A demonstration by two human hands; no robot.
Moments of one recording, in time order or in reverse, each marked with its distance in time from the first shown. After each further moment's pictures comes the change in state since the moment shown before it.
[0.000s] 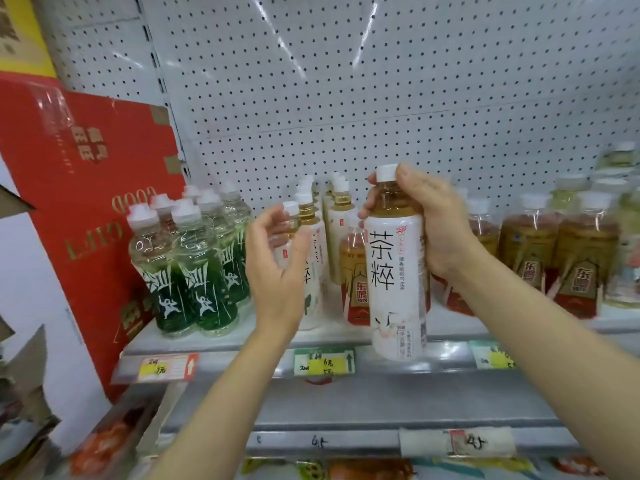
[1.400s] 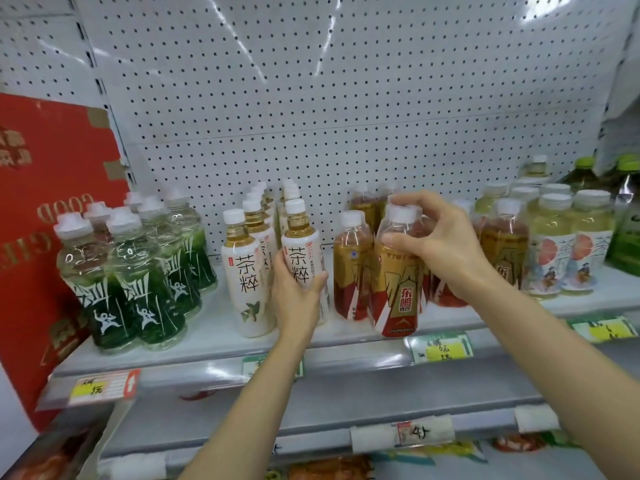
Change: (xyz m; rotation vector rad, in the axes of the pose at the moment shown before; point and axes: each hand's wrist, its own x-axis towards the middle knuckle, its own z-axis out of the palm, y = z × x) left_hand -0.033 -0.054 0.099 0.175 -0.135 -0.294; right_hand -0.056 -0.043 -0.066 -0.805 0.299 0.043
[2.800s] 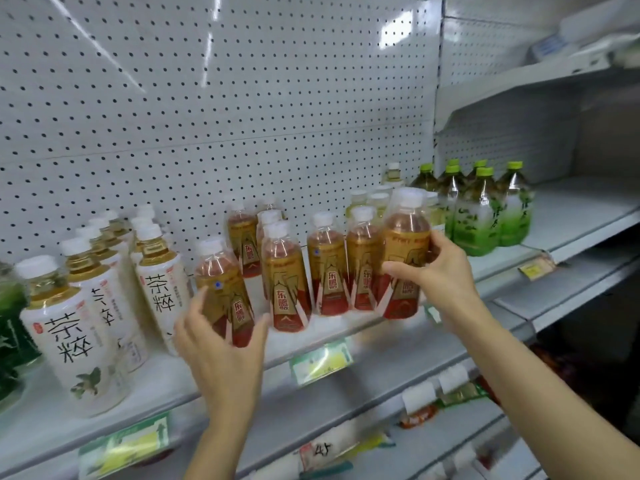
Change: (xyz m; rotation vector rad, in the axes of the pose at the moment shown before) left_hand -0.075 0.046 0.052 0.042 0.001 0.127; right_hand -0.051 0.064 -0.140 -0.113 0.447 0.266
